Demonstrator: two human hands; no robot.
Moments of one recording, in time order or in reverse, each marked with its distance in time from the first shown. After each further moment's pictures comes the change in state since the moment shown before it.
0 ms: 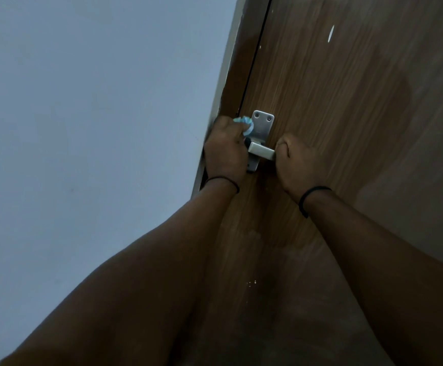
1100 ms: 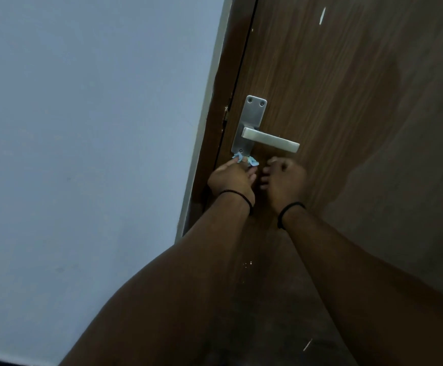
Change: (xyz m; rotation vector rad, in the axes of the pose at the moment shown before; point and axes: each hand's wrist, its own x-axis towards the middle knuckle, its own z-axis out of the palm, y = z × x) left_hand -0.050 0.028 0.015 -1.004 0.074 -1.505; right_hand -0.048 0.014 0.046 0.626 0.141 0.617
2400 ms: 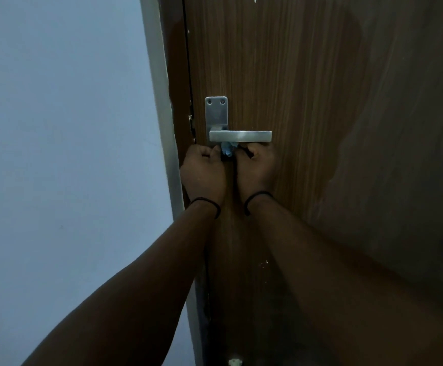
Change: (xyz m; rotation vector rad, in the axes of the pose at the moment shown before) left_hand 0.007 0.019 -0.014 1.133 0.009 0.959; right_hand 0.007 -0.001 0.033 0.097 0.199 -0.264
